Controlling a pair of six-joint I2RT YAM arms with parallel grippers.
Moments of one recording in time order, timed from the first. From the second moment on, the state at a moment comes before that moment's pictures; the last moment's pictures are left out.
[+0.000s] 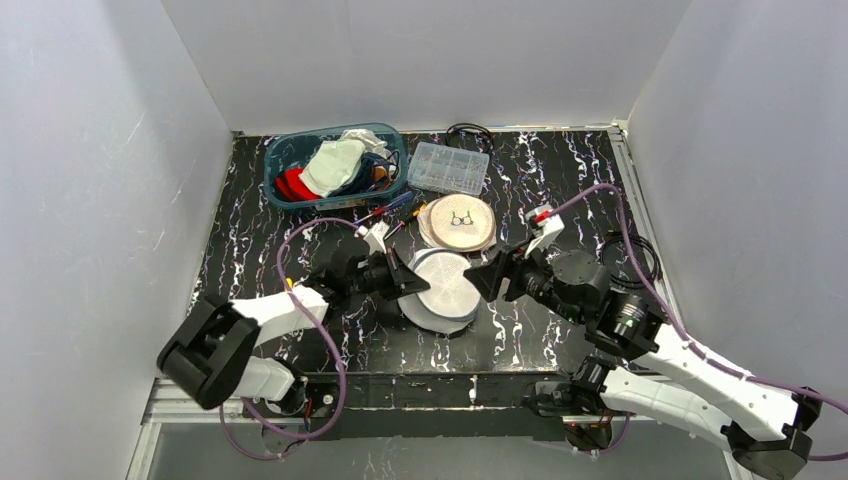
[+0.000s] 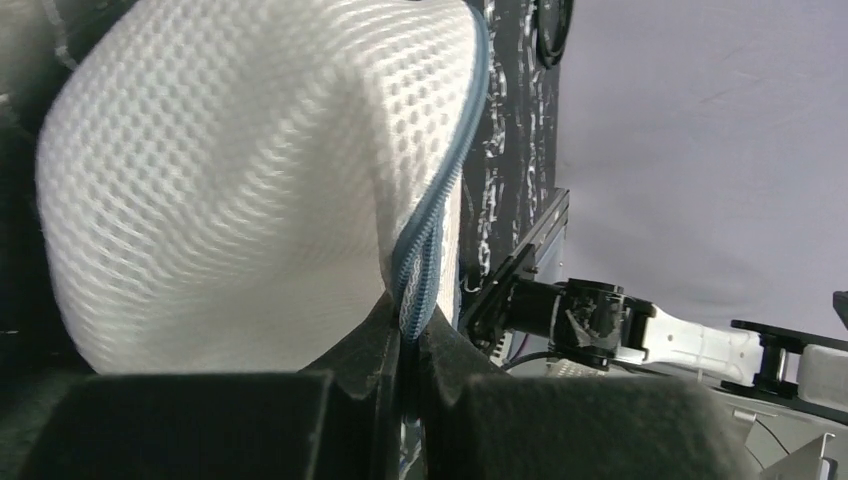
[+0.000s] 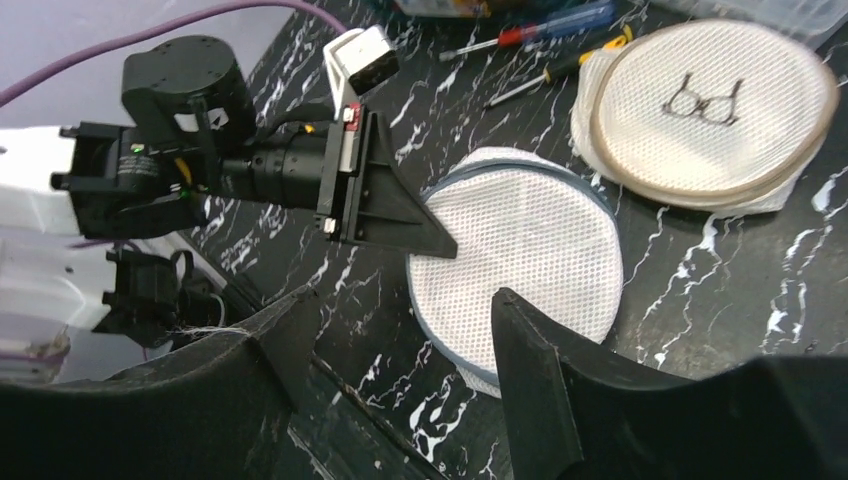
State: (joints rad) left arm -0.63 1.29 0.51 0.31 0.42 -1.00; right arm 1.00 0.69 0.80 -0.36 0.20 0.53
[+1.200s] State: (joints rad) left arm -0.55 1.20 0.25 0.78 0.52 -1.08; right arm 0.66 0.99 0.16 0.57 -0.31 1.03
